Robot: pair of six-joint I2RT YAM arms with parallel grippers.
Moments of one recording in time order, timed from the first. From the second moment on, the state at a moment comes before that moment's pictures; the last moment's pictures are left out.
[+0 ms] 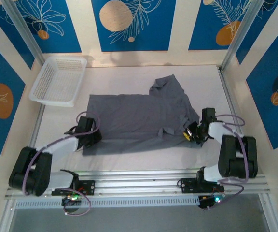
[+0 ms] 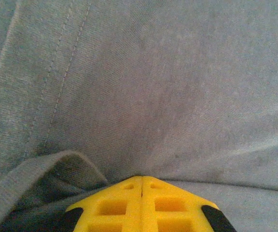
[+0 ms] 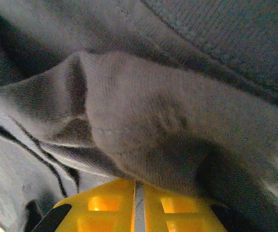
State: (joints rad) left arm -0.30 1.26 0.45 -0.23 0.08 -0.76; right arm -0.11 1.37 0.58 -0.51 -0.40 0.85
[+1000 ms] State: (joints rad) left arm -0.31 1.32 0.96 -0.50 -0.13 -0.38; right arm 0.00 2.28 1.84 -0.82 -0.06 0.25
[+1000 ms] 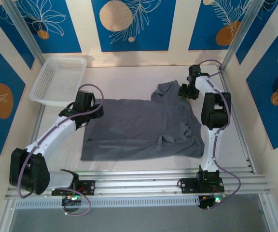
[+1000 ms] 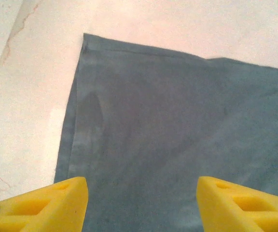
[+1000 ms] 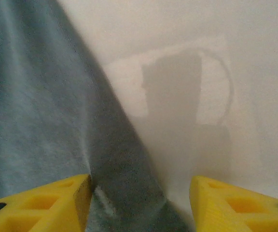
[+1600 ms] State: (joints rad) left arm -0.24 1.92 1.53 -0.67 -0.38 -0.36; right arm -0.01 2.09 1.75 -0.81 -0.10 0.28
